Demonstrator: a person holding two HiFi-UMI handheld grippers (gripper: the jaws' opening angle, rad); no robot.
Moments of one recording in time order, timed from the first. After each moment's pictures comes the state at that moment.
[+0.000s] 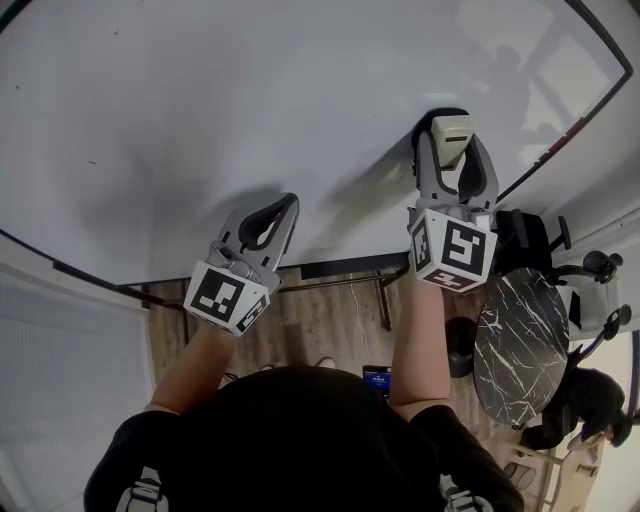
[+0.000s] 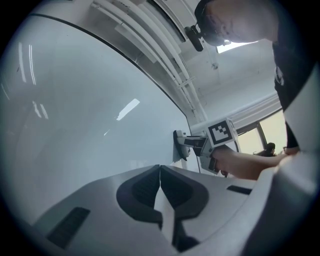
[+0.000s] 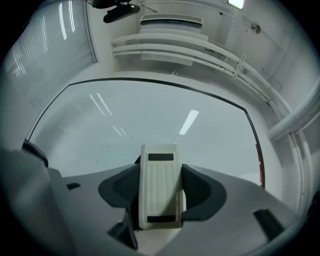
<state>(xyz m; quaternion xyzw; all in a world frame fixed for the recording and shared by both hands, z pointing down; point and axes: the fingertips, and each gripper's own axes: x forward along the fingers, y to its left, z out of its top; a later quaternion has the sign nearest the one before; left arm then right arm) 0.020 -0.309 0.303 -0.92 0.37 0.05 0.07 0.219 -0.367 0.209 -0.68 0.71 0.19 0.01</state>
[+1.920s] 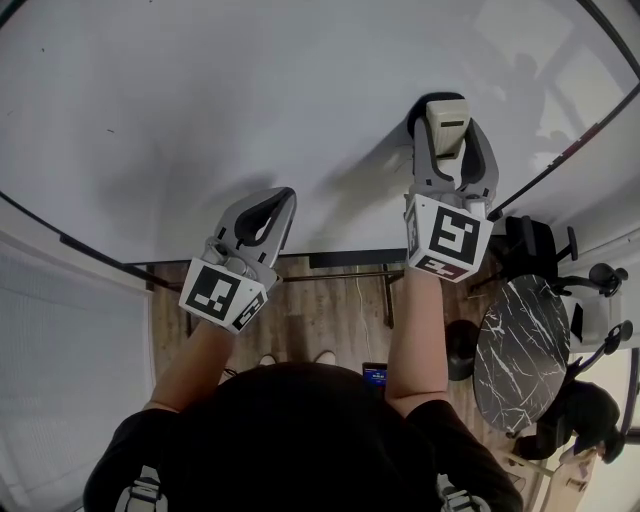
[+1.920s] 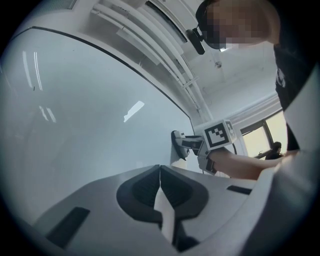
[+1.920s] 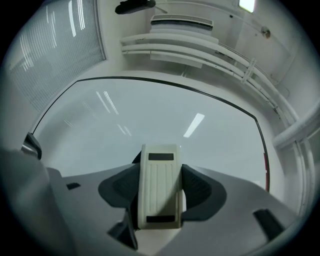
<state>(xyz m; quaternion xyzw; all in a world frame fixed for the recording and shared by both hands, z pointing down) -0.008 -0.286 0.298 -0.91 0.41 0.06 0.06 0.181 -0.367 0.201 -0.66 0.72 0.22 -0.02</state>
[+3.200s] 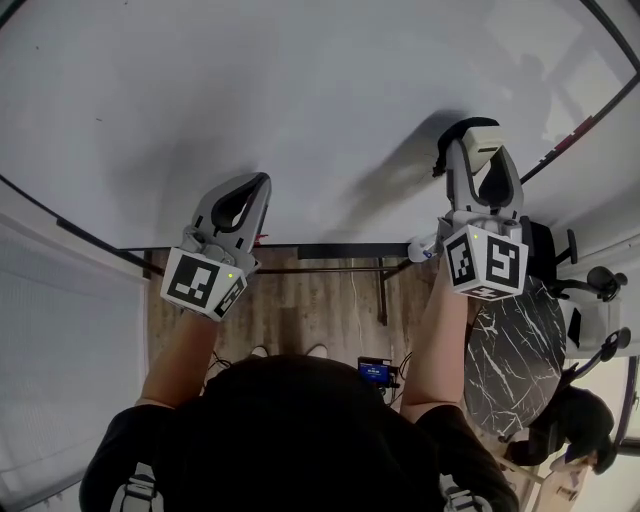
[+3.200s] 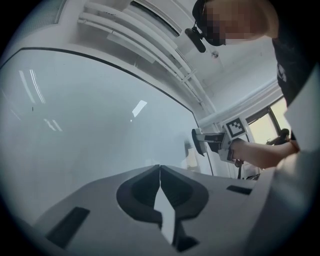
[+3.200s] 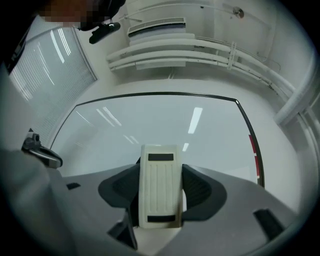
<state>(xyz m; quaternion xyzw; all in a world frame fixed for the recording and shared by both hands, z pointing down) 0.001 -0.282 0.293 -0.89 0.45 0.03 0.09 0.269 -0.331 0.212 -0.61 0.77 0.16 0.05</state>
